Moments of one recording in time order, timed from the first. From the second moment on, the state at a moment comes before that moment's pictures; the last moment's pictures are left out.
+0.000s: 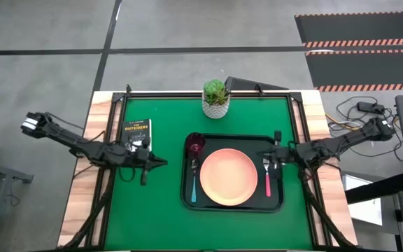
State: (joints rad) left arm -0.33 0.70 0.18 0.34 -0.34 -0.14; right arm 0.31 0.40 0.12 0.07 0.40 -0.13
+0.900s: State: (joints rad) left arm -0.33 0.32 0.01 0.29 -0.35 -0.09; right arm 0.31 0.00 0.10 -0.14 0.33 -0.25
